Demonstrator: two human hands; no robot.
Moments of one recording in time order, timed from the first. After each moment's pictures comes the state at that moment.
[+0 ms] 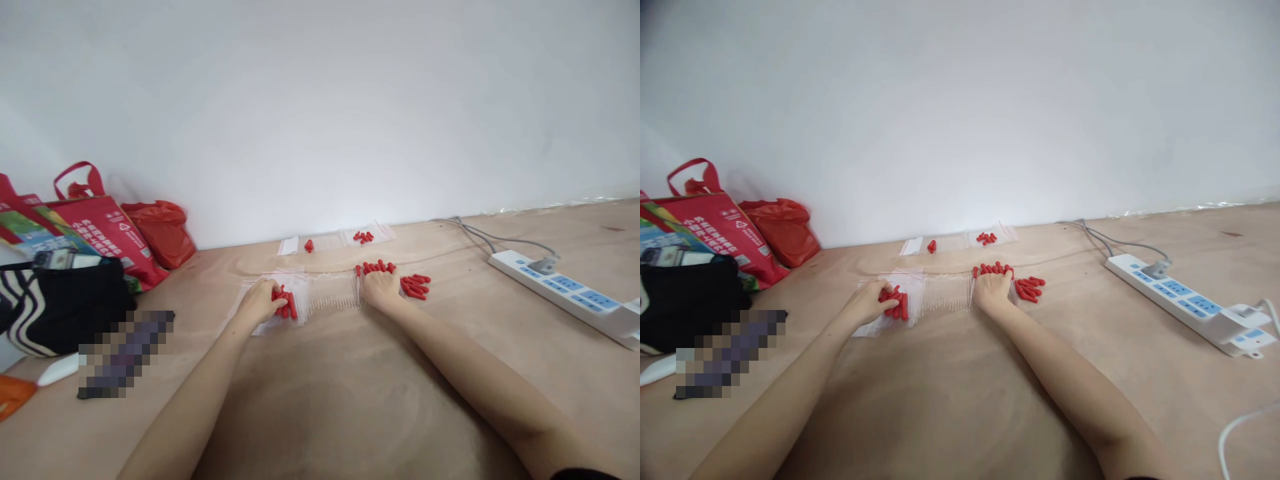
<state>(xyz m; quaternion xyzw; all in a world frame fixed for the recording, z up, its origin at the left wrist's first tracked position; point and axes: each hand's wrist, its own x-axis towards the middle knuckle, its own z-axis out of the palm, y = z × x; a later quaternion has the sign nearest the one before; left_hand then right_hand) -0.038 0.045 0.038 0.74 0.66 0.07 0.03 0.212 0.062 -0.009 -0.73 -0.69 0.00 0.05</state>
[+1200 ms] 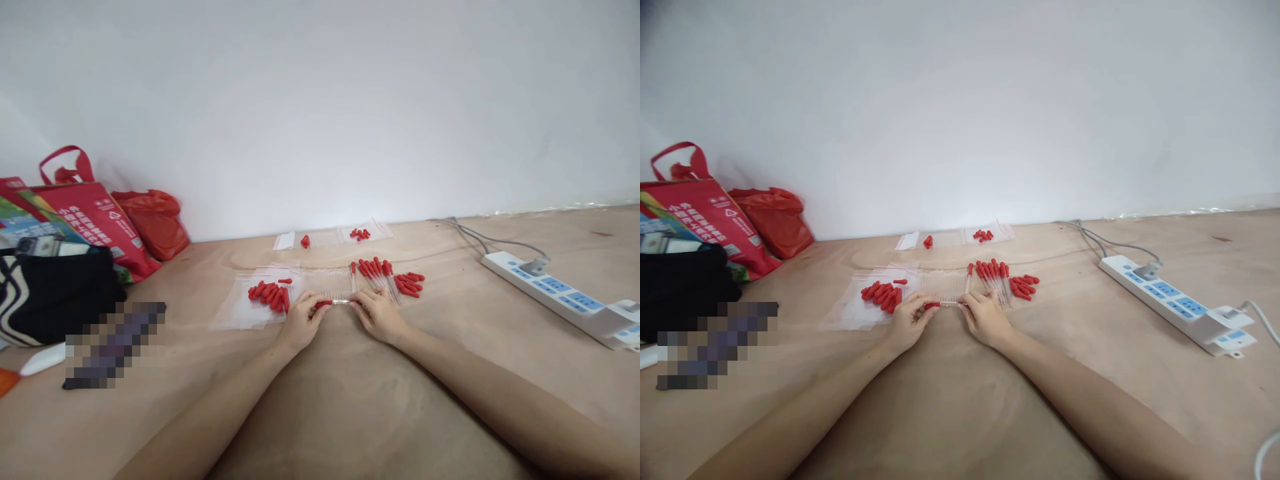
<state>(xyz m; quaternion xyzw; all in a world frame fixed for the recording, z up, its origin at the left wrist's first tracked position) 0.034 0.012 -0.028 0.80 0.42 0.40 0.17 0.230 0.007 -0.042 -0.44 -0.83 0.03 0.34</state>
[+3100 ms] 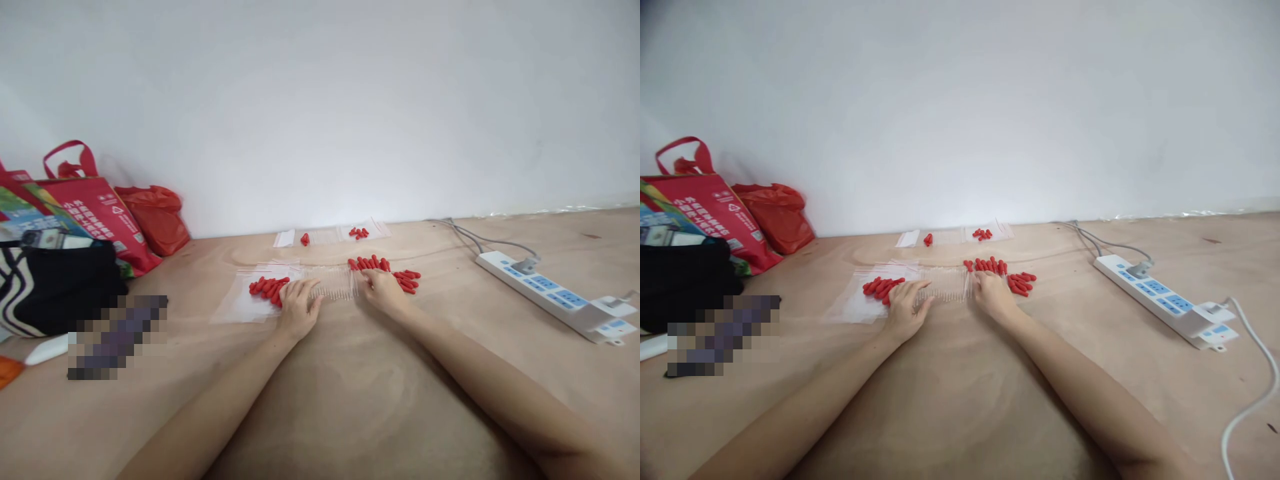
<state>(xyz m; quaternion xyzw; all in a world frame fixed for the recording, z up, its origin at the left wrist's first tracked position) 0.030 0.015 -0.025 0.80 0.48 0.36 -0.06 0.242 0.028 -0.016 -0.58 -0.77 0.01 0.27</state>
